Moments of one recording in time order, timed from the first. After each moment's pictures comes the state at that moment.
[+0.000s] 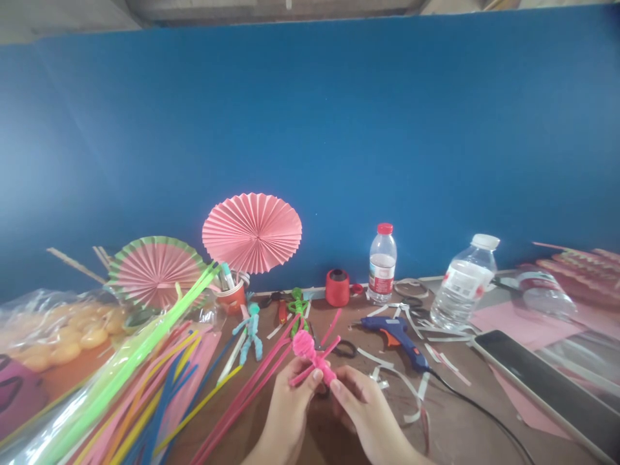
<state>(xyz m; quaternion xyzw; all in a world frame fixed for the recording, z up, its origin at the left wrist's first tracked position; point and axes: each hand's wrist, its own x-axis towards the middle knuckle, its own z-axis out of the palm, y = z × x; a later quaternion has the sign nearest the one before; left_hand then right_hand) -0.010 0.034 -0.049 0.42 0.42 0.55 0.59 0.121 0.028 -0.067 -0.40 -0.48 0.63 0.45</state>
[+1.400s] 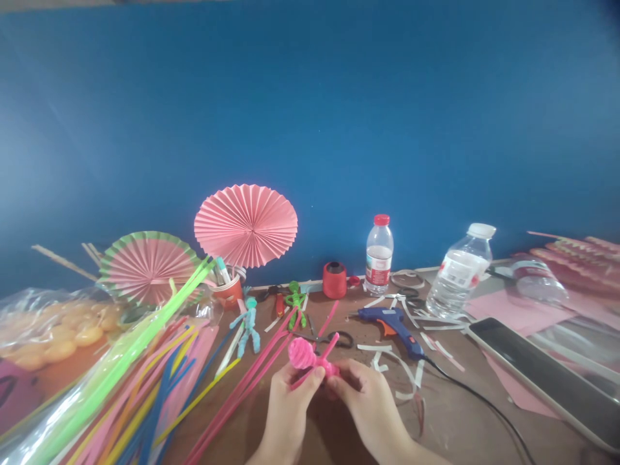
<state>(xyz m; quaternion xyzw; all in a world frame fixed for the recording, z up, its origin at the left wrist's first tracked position) -0.003 0.023 -0.054 0.42 0.46 0.54 0.56 0.127 0.024 -0.049 -0.53 -0.56 0.46 0.44</state>
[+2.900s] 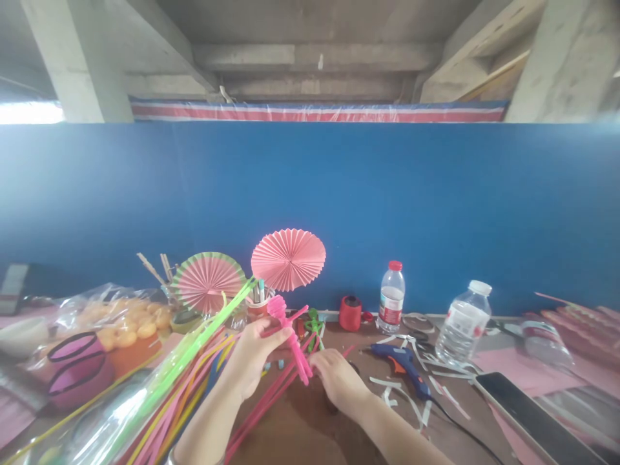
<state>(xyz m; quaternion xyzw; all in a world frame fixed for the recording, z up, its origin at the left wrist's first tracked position) -0.099 0.030 0.069 0.46 0.44 0.56 0.53 0.081 0.082 -0.043 -0.35 -0.87 0.13 0.32</state>
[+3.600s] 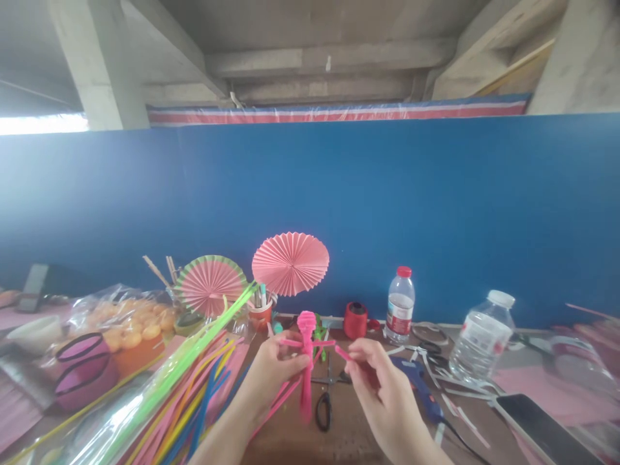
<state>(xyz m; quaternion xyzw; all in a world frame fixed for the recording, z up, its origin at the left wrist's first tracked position) -0.065 0.029 0.064 0.47 0.50 0.53 0.49 0.123 0.027 0.049 -0.38 -0.74 0.22 0.51</state>
